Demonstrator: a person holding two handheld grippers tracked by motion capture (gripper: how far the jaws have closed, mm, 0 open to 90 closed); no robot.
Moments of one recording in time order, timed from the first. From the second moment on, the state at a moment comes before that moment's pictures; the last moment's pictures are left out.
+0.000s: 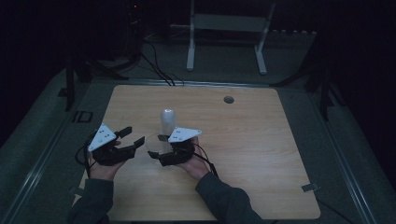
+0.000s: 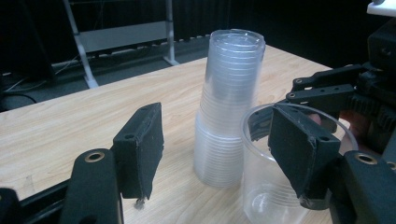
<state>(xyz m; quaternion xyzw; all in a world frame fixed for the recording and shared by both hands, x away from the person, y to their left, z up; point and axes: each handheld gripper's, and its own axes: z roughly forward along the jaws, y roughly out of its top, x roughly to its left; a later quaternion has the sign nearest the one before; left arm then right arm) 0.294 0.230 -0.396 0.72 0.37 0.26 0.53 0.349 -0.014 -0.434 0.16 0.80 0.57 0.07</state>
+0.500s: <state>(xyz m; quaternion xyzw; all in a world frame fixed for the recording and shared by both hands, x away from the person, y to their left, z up) 0.293 0.230 -0.397 0.72 0.37 0.26 0.53 0.352 -0.011 -0.444 0.16 0.81 0.56 0.08</state>
